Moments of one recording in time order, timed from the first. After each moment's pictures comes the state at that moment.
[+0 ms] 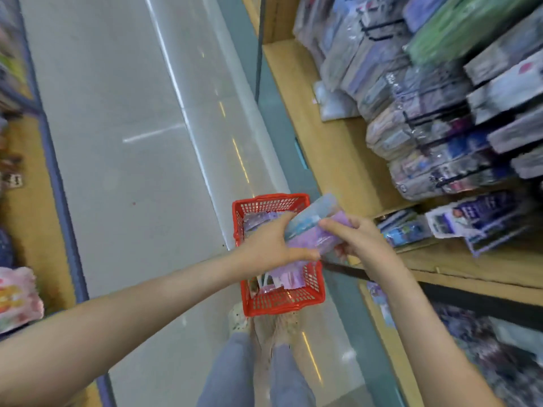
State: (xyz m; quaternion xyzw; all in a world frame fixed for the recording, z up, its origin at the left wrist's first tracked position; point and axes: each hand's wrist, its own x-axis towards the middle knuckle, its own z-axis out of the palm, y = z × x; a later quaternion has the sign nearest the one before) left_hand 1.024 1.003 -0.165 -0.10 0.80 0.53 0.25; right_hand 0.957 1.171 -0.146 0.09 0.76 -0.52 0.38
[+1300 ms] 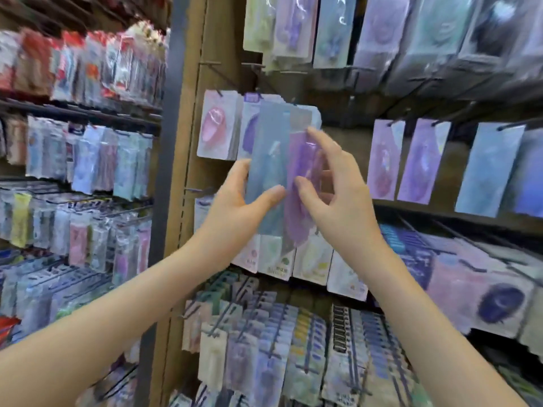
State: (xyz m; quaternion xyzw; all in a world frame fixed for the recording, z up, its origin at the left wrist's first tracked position) left_hand 1.206 1.392 0.393 0.44 0.54 0.70 -0.13; right_hand 1.270 1.531 0.418 -0.15 0.80 -0.23 -0.53
